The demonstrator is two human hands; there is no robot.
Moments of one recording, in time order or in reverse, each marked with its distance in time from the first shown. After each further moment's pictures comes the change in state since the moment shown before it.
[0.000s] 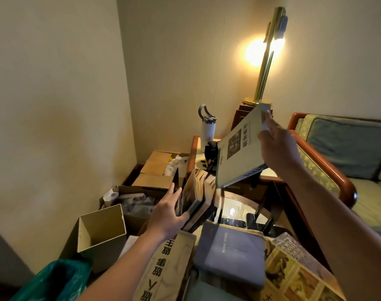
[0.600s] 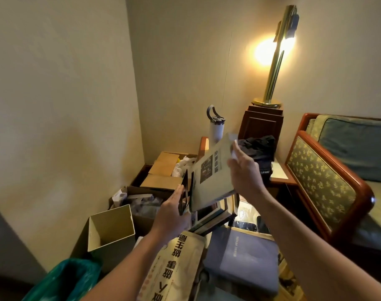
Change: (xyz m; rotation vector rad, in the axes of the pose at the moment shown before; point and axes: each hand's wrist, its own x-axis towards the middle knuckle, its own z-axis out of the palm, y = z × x) left_hand 0.001 -0.014 -0.009 -0.089 0.065 0.002; right_hand -0.030 0.005 0.096 0.238 -0.171 0.059
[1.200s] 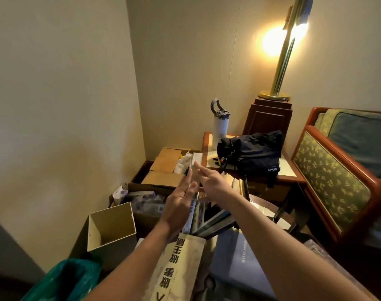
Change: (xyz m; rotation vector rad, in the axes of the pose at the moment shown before) left_hand 0.029 0.016 -0.001 -0.410 -0.051 -0.001; right_hand 0.030 0.035 0.095 0.284 -0.377 0.409
